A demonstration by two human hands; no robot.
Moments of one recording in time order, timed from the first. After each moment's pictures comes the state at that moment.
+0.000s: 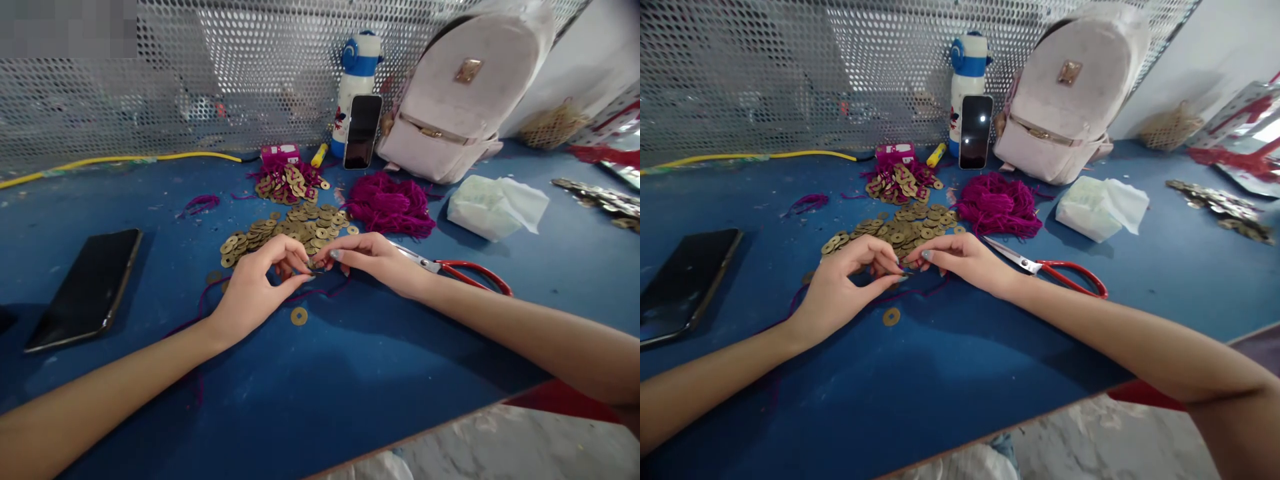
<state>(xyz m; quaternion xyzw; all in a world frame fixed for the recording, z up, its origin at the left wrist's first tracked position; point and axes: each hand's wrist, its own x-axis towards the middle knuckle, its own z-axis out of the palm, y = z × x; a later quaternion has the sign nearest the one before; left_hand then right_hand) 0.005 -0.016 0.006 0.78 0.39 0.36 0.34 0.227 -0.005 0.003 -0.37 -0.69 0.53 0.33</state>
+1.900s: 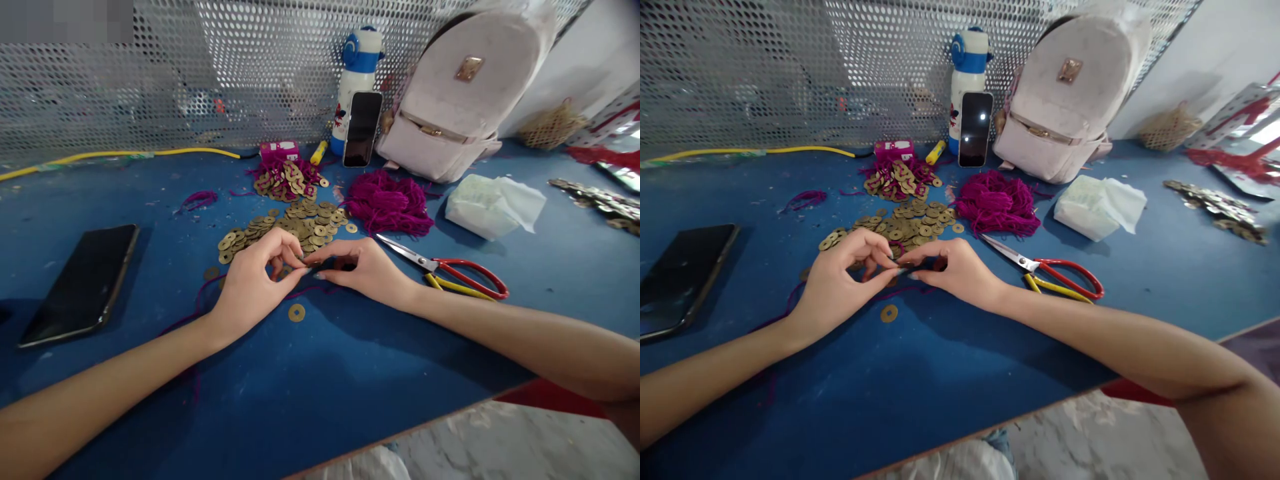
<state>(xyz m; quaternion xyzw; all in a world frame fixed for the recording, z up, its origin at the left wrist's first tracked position) 0.008 -0.018 0.009 0.77 0.44 0.36 0.27 0.211 -0.015 -0.003 -0.42 -0.73 0.42 0.34</state>
